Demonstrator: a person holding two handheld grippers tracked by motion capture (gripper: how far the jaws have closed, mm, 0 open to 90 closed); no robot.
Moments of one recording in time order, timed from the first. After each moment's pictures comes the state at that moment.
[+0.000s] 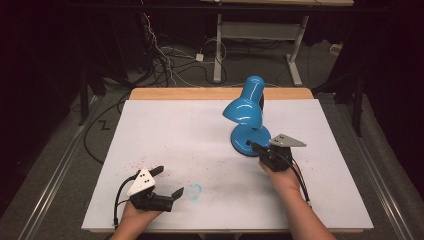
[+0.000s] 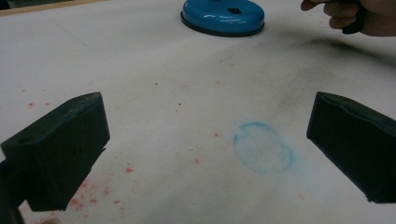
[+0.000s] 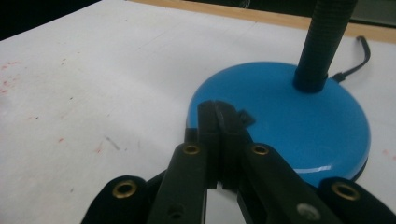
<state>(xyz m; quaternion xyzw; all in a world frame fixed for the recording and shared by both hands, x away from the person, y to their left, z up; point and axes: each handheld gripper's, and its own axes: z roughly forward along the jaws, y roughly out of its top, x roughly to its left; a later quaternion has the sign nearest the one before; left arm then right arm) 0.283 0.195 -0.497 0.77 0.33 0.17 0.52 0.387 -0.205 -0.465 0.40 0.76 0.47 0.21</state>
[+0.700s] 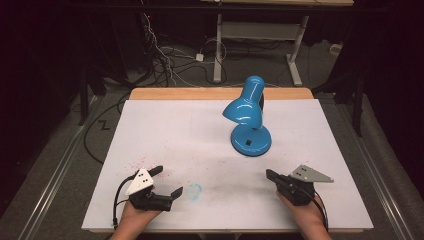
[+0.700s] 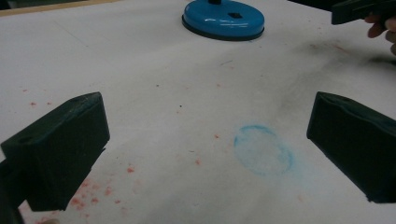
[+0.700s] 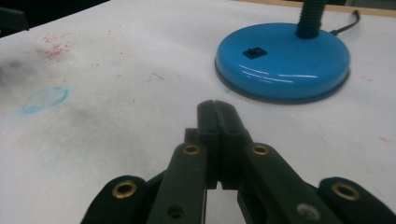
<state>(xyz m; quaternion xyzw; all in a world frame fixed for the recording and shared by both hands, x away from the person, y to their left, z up) 0.283 0.197 -0.497 0.76 0.33 0.17 0.53 0.300 -0.249 -0.476 0.38 0.76 0.49 0.21</state>
